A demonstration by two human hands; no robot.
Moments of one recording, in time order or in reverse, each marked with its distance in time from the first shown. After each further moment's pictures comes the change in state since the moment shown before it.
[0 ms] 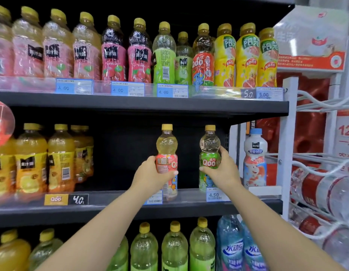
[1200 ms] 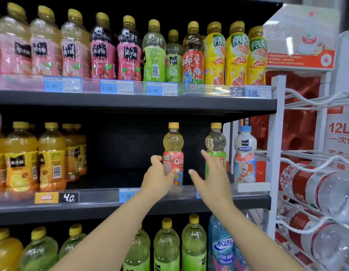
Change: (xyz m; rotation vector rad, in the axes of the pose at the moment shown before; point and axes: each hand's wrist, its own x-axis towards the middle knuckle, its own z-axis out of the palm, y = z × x) left_hand -0.007 0.013 0.044 0.008 0.028 0.031; right_hand -0.071 -0.028 -0.011 -0.088 0.084 -0.240
